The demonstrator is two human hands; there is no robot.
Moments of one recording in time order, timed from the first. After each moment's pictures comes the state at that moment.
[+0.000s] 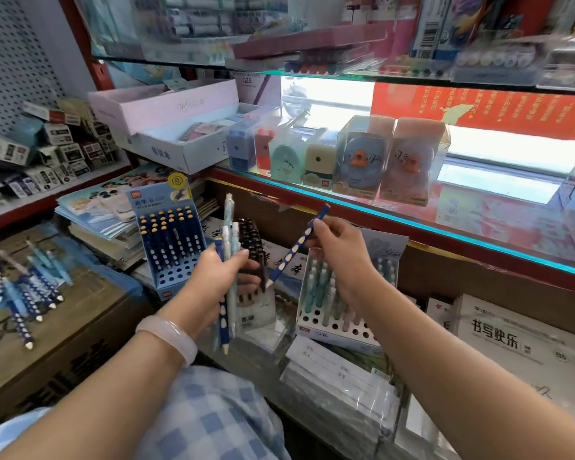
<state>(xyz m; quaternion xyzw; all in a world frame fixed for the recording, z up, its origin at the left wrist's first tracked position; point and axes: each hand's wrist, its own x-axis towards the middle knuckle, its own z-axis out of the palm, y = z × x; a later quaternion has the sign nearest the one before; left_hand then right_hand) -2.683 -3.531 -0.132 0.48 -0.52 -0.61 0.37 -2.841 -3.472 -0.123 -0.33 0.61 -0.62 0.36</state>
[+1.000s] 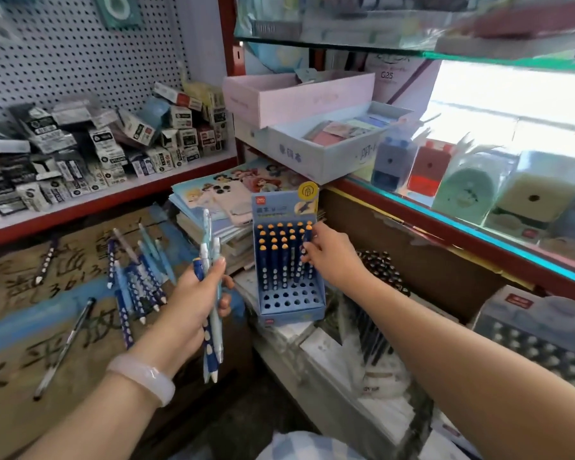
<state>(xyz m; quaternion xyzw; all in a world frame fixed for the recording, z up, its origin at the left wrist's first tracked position) -2.517 -3.657 -0.173 0.53 -0.40 -0.55 0.50 -2.718 -3.694 -0.171 -0.64 0.65 -0.32 0.26</state>
